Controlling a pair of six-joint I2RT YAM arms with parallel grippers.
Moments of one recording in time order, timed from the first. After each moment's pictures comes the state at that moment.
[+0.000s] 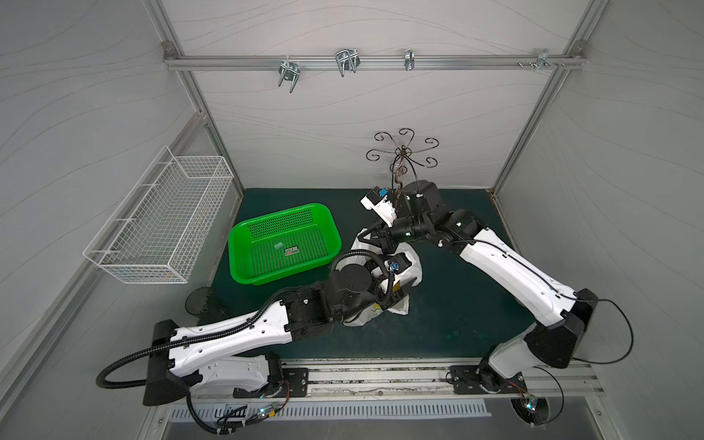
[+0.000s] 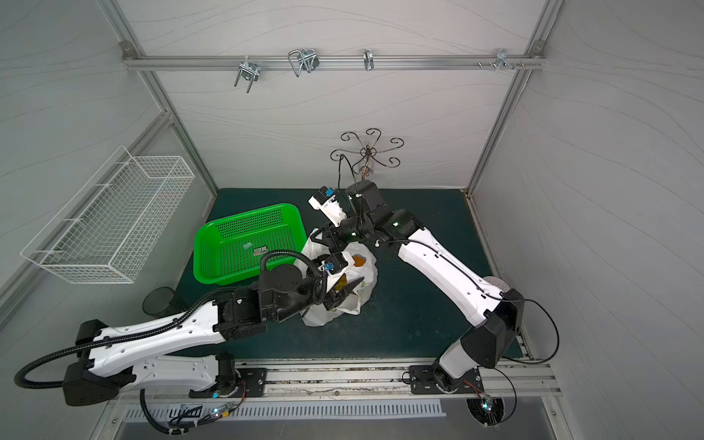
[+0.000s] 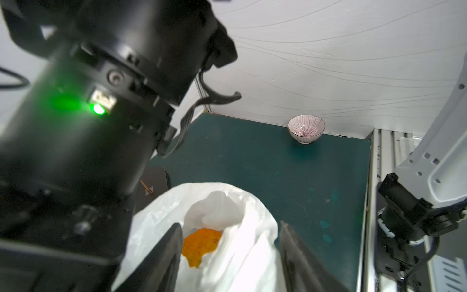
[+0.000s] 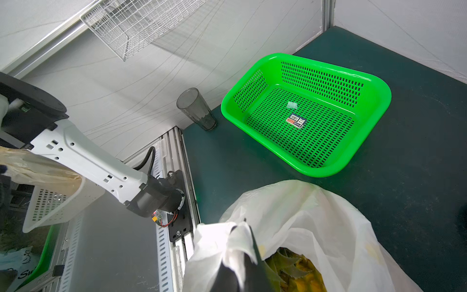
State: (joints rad) left arm -1.20 1.13 1.02 -0.13 -0.28 0.16; right arm 0.80 1.53 1.64 -0.68 -0.58 0.05
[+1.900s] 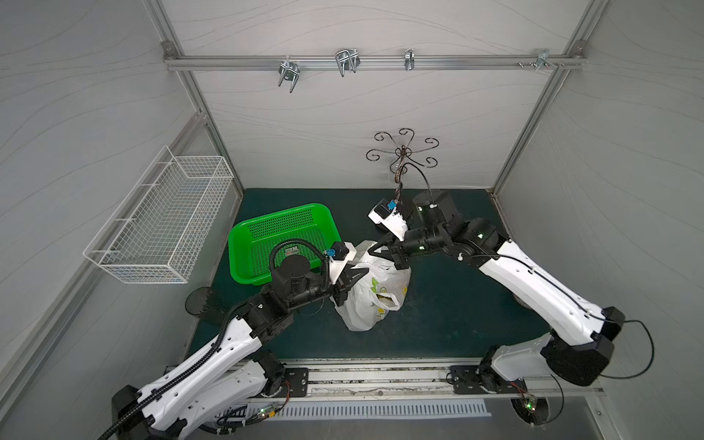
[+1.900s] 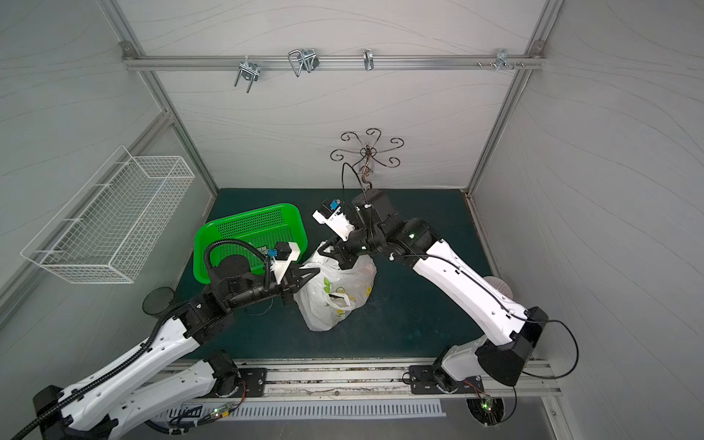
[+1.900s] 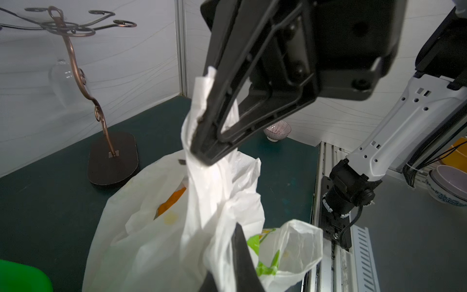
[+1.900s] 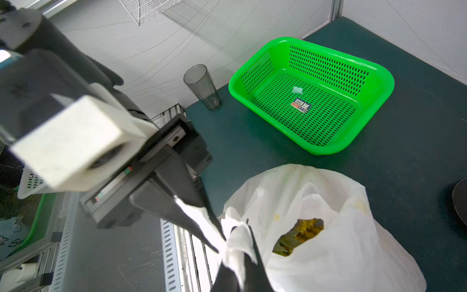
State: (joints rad) left arm -0.72 0.82 0.72 -0.11 0.37 -0.06; right arm 0.86 1.39 1.60 -0.83 -0.51 -0.03
